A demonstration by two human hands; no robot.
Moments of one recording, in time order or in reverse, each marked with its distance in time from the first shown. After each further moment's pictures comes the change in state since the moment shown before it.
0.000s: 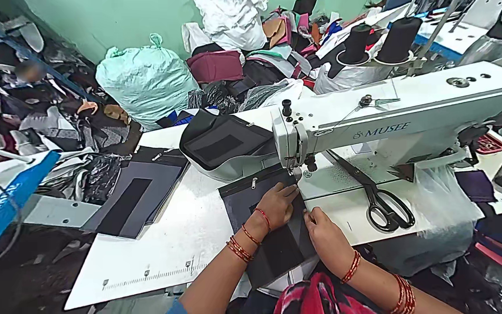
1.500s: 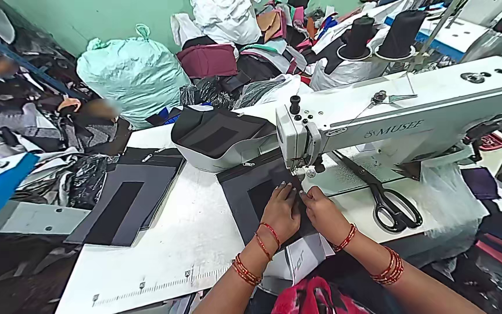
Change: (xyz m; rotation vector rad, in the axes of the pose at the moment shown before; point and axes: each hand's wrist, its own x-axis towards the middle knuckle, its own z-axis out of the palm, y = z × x) left_hand -0.008 0.024 0.006 -0.124 0.090 -0.328; right_hand 0.055 0.015 0.003 0.244 -0.140 0.093
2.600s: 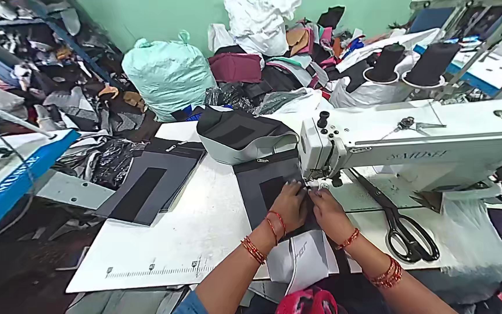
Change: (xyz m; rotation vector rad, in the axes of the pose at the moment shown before) left_hand 0.032 -0.016 -0.015 -0.015 -0.200 -0.045; right_hand 0.034 -0.001 -0.012 0.038 -0.163 0.105
